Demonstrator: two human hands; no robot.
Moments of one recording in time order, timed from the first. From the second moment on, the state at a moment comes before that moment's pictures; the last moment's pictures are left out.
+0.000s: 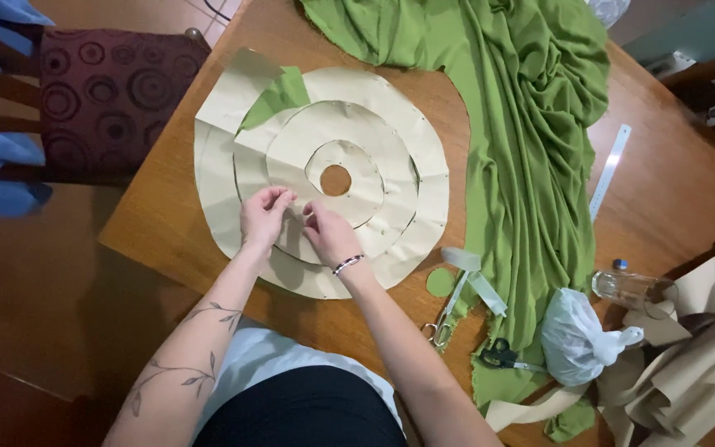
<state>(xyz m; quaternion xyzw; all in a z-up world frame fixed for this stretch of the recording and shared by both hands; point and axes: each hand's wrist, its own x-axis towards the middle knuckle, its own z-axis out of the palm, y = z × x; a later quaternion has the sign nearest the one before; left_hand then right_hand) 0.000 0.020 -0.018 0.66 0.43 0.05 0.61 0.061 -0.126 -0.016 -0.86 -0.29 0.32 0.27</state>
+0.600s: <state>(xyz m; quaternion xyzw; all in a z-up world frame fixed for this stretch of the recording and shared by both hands) 0.003 0.021 -0.012 0.63 0.43 0.04 0.64 0.063 -0.124 -0.027 -0.88 -0.32 0.27 0.23</state>
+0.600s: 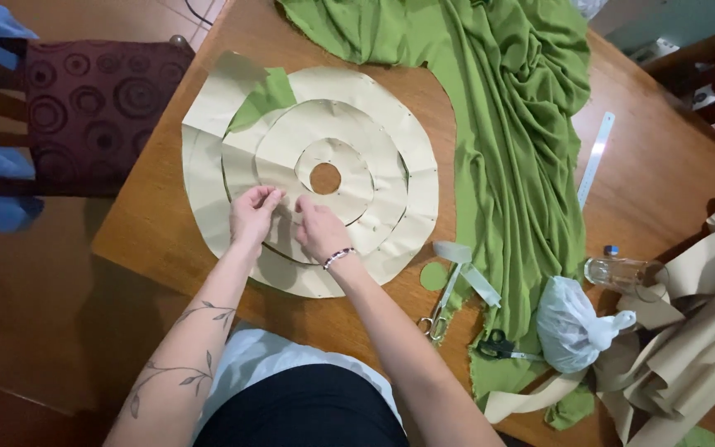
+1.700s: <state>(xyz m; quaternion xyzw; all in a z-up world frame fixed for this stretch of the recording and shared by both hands) 0.107 0.006 -0.031 0.72 0.43 -0.02 0.54 0.212 -0.120 -0.070 -0.89 -0.32 0.24 0.22</state>
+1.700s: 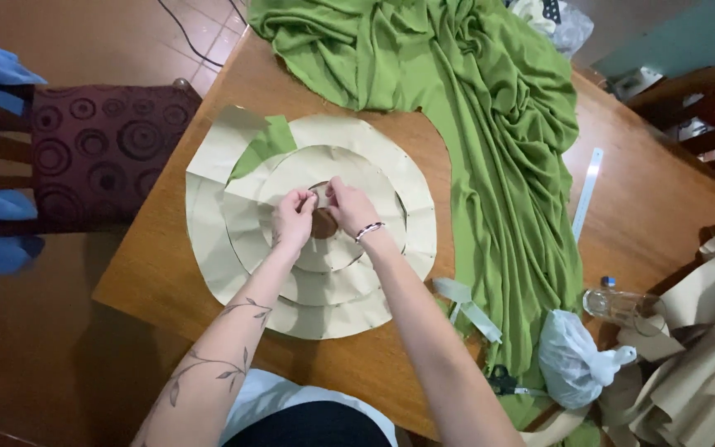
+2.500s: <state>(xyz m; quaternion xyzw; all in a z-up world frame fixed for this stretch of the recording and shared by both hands) 0.115 0.010 -0.032 0.70 0.44 -0.01 0.56 0.231 -0.157 -0.030 -0.90 -0.25 0.20 0.29</state>
